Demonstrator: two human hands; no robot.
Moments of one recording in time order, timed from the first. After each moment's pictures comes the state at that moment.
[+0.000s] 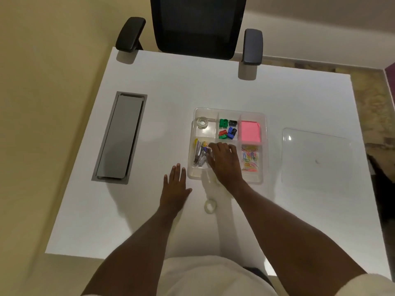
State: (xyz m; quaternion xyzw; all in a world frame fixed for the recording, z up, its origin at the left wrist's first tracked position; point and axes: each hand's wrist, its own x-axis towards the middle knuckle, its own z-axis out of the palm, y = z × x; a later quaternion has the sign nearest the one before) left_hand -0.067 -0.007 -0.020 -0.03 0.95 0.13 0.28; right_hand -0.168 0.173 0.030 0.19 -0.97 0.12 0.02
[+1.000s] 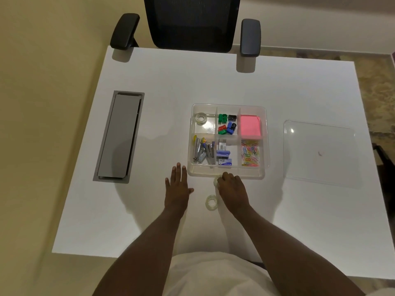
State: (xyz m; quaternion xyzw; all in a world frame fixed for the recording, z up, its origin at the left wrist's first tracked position) left_hand -0.061 0.007 -0.021 -0.08 0.94 0.19 0.29; right_hand -0.082 0.211 -0.011 0.19 -0.96 0.03 -0.19
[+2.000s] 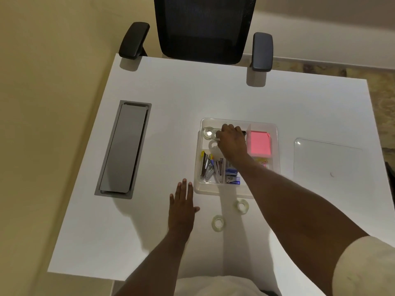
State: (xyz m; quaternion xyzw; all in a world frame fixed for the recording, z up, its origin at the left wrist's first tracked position) left_hand -0.058 0.000 -0.040 -0.07 0.95 0.17 0.26; right_hand -0.294 0.149 0.032 0.17 -0.98 -0.01 -0.07
